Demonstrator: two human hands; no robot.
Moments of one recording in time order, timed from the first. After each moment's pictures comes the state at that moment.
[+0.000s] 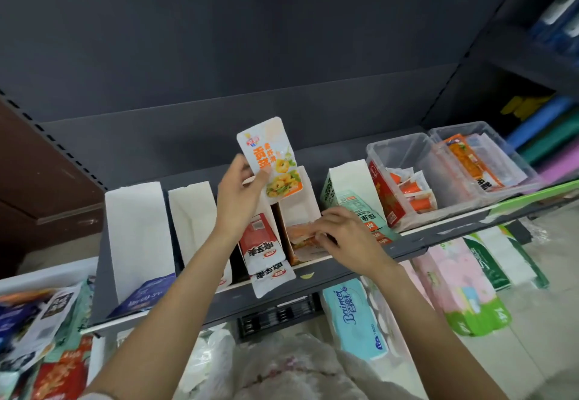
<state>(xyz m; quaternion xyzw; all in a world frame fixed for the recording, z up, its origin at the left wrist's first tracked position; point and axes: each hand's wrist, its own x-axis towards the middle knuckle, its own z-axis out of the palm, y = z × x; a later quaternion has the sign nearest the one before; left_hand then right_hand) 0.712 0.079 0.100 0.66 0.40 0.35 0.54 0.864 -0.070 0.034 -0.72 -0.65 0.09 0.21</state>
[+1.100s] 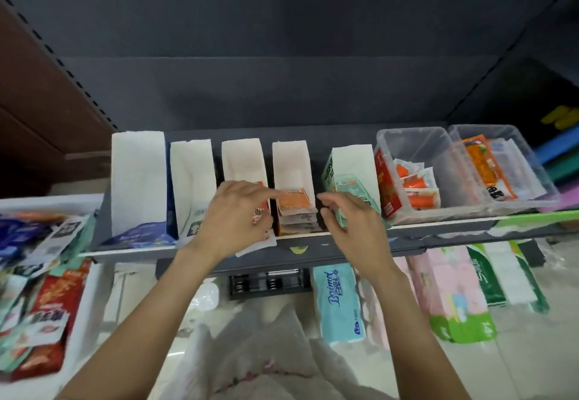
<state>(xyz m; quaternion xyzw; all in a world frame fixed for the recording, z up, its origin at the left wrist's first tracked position) 0.673 0.018 0.077 0.92 0.31 0.16 0.17 0.863 -0.105 0.067 -0.74 -0.59 0.07 0.31</state>
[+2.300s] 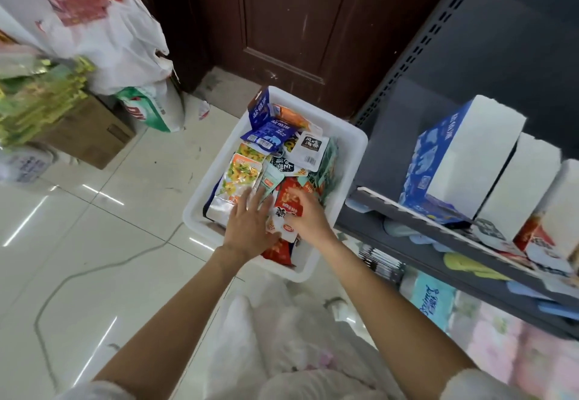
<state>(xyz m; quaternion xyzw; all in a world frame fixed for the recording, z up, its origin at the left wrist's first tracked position) 0.228 0.028 -0.087 0.73 0.64 -0.08 0.24 0.372 0.053 -0.068 -0.66 -0.58 0.47 0.11</state>
